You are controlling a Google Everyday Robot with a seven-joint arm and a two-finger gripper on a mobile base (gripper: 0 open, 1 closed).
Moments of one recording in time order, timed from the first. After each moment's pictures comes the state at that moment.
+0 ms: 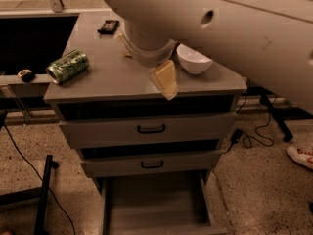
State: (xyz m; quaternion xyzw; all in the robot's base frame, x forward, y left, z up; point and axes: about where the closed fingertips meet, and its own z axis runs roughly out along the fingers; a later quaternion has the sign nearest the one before) arm 0.559 0.017 0.945 -0.87 0.40 -0.25 0.16
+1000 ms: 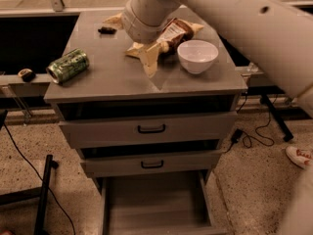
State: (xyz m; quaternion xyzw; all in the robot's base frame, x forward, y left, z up) arm 0.656 0.064 0.932 -0.90 0.32 -0.14 0.27
